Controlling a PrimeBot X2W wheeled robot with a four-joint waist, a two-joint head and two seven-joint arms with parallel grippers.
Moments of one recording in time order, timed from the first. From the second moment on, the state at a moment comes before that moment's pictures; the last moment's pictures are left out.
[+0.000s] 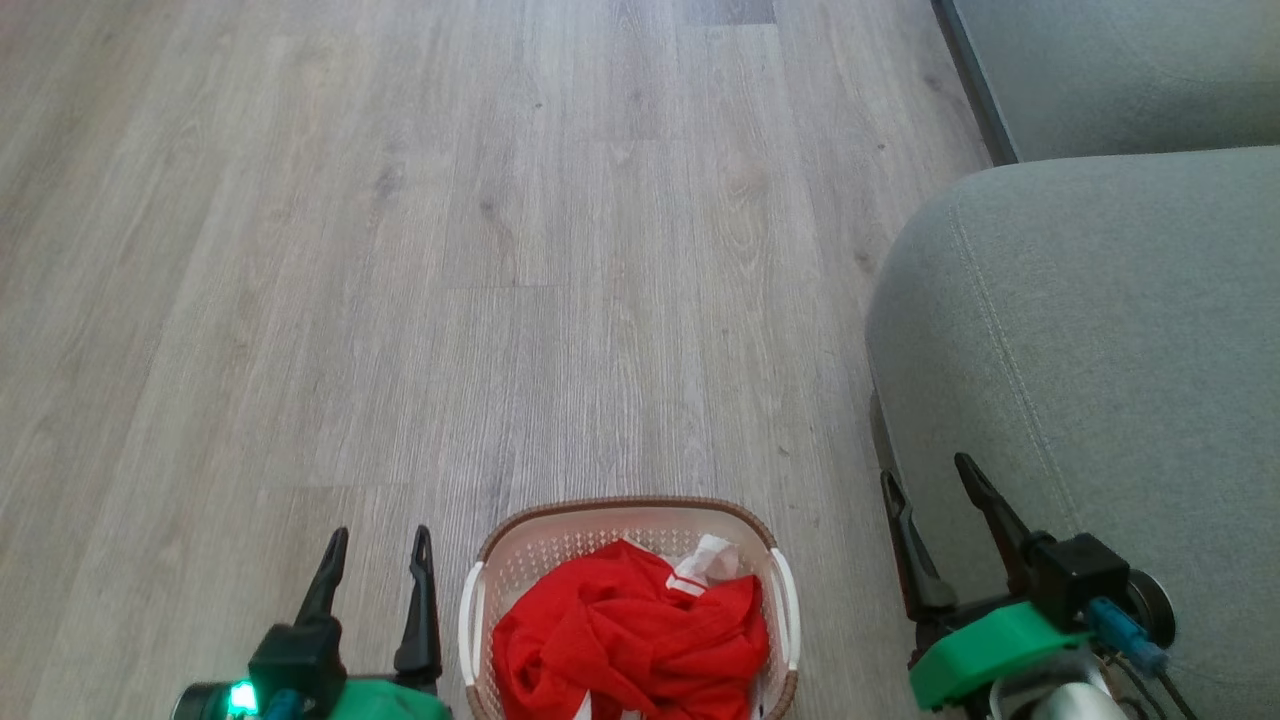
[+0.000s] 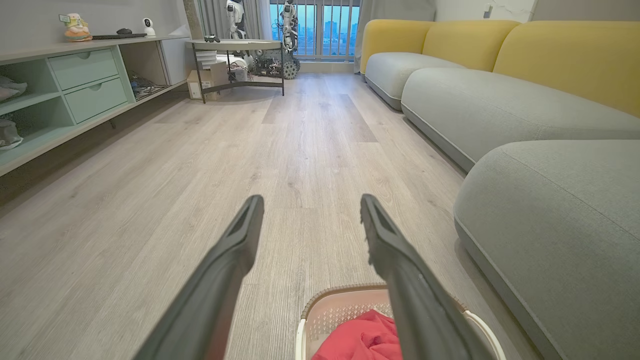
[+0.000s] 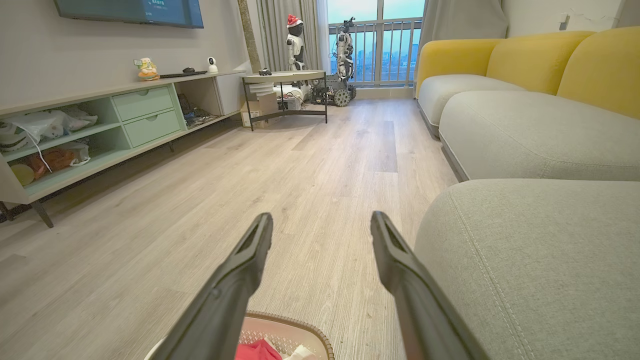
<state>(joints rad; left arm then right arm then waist) 0.15 0.05 -0.18 0.12 -0.10 0.11 -0.25 0.04 -0.04 0.11 0.19 0.11 0.13 -0.25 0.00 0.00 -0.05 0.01</state>
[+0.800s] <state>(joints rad) 0.08 0.06 -0.25 0.22 -0.04 0.05 -0.25 0.01 -0.04 0.09 0.16 0.09 0.13 -0.25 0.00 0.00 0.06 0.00</state>
